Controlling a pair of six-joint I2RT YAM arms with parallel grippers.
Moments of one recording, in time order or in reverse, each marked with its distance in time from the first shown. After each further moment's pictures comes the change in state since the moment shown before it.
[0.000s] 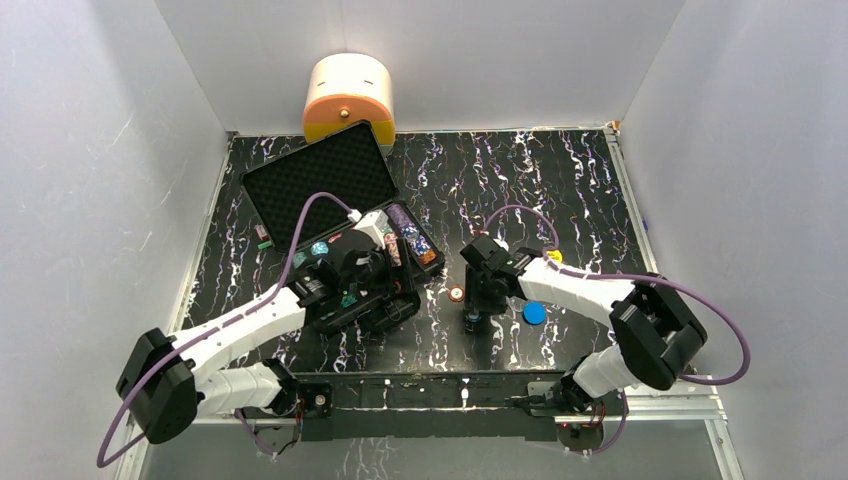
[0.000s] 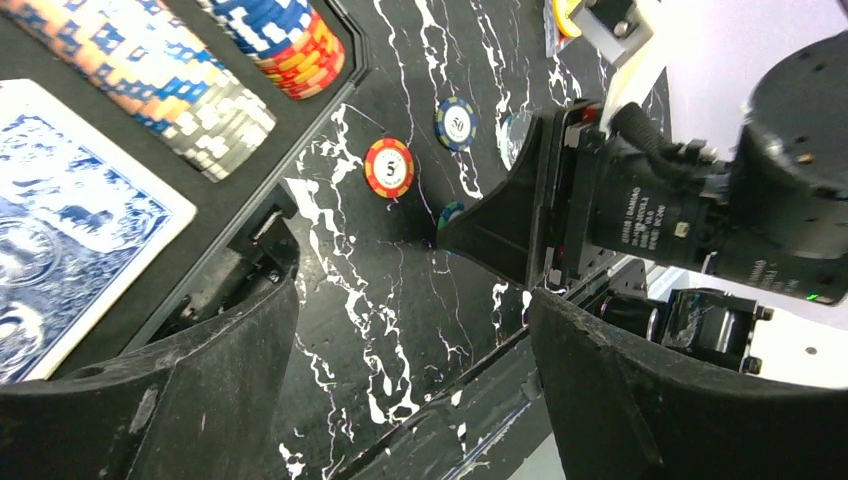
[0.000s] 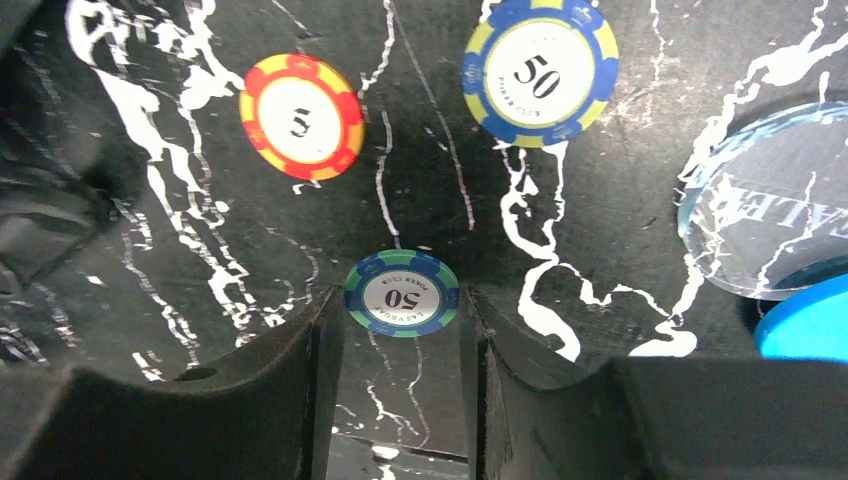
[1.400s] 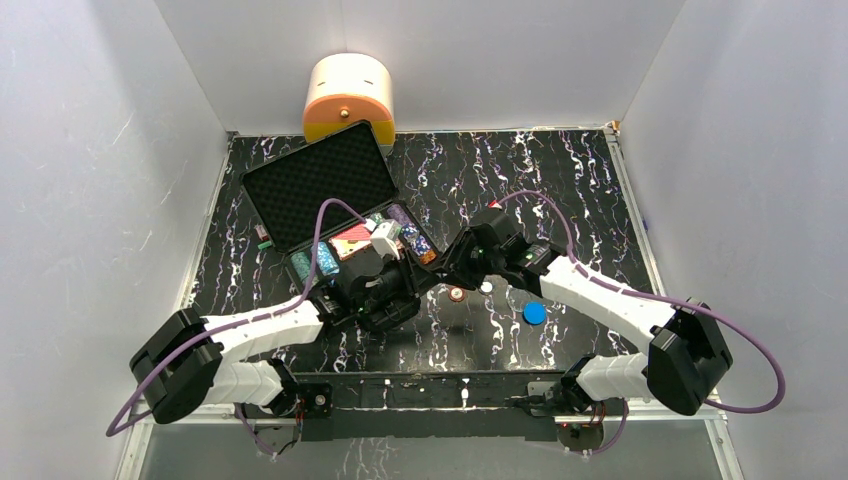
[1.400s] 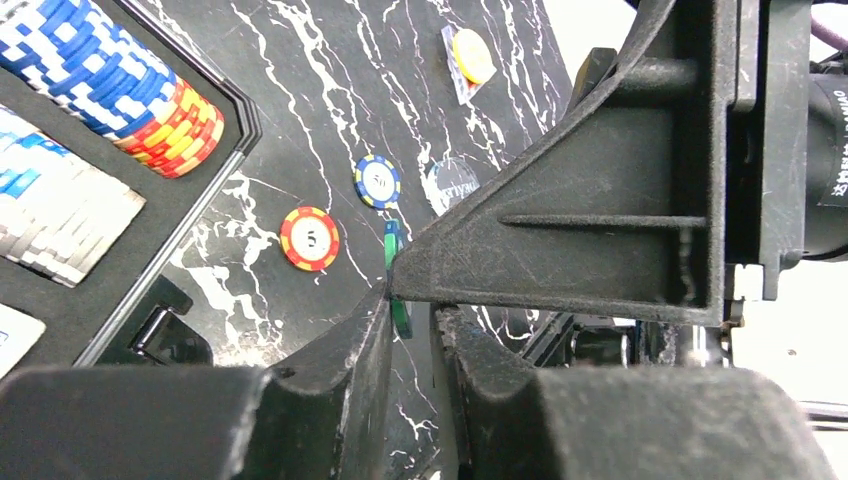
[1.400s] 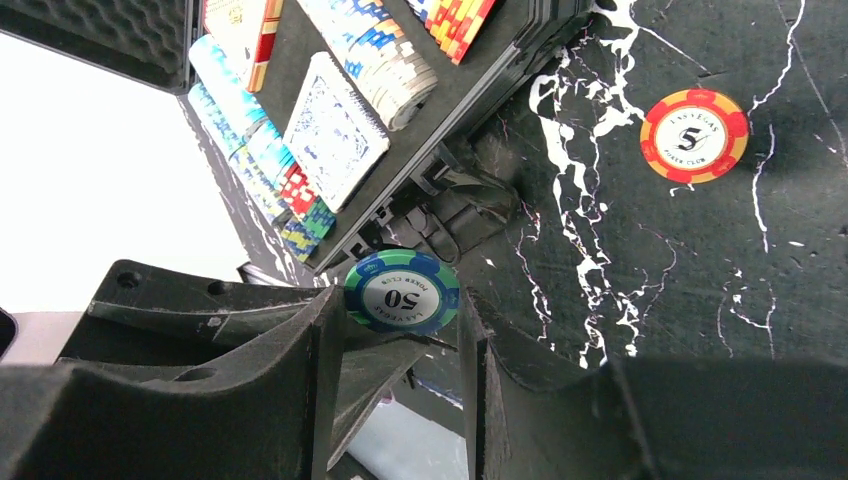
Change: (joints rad) left arm -0.124 0.121 -0.175 0.544 -0.074 -0.014; right arm -0.005 -0.161 0.099 0.187 -0.171 0.418
